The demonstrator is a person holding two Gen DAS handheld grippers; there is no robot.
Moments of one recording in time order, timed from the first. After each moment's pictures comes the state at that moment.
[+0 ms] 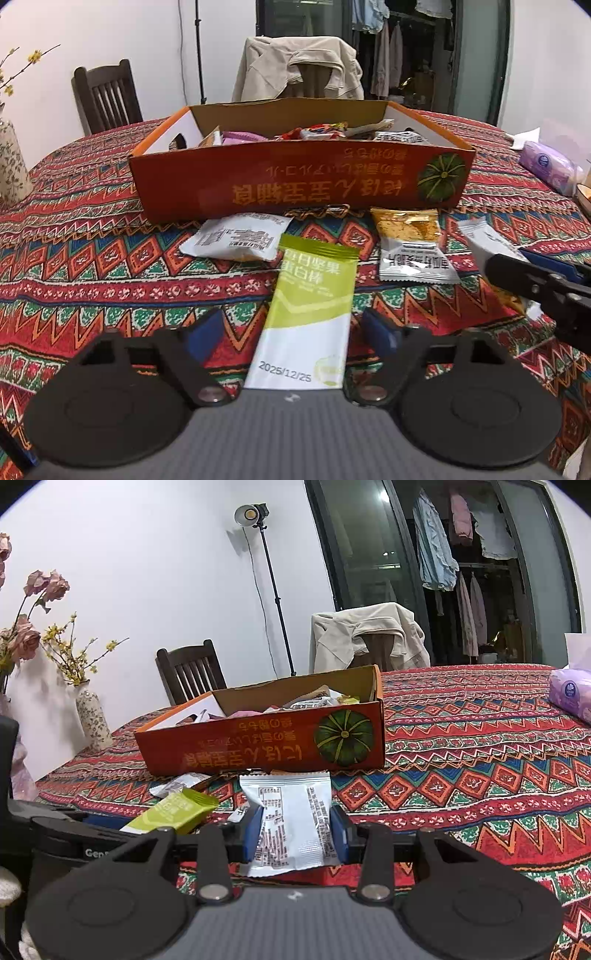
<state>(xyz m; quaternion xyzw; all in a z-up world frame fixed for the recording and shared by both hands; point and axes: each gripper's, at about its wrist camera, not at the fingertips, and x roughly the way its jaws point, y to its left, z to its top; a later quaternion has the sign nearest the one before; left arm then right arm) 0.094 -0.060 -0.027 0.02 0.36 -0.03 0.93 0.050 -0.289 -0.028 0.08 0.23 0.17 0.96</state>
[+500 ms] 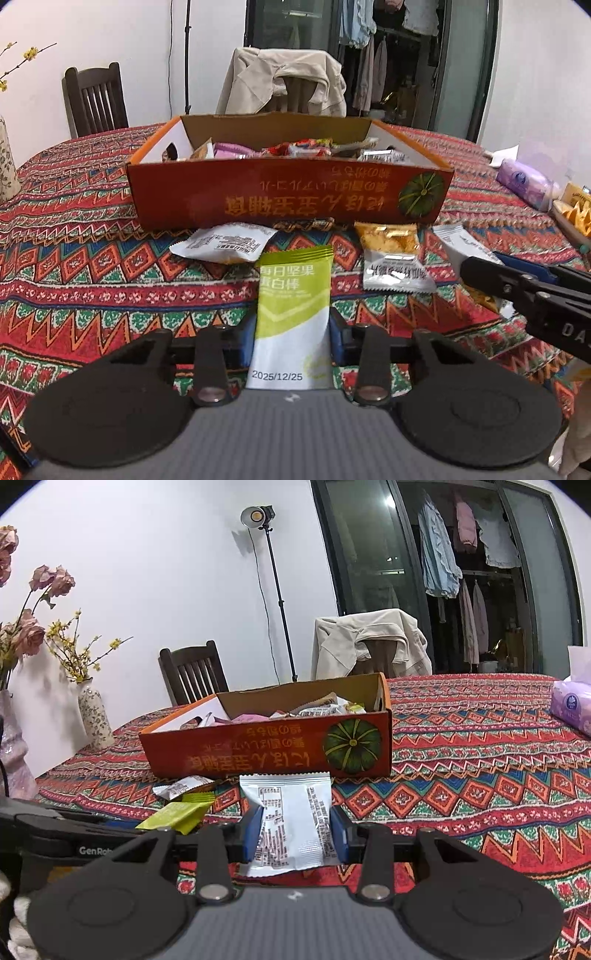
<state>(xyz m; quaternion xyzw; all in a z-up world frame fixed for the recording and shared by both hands) 0.083 -0.048 -0.016 -0.01 0.33 -0.07 0.94 0.048 -0.280 -0.020 0.06 0.22 0.17 0.96</state>
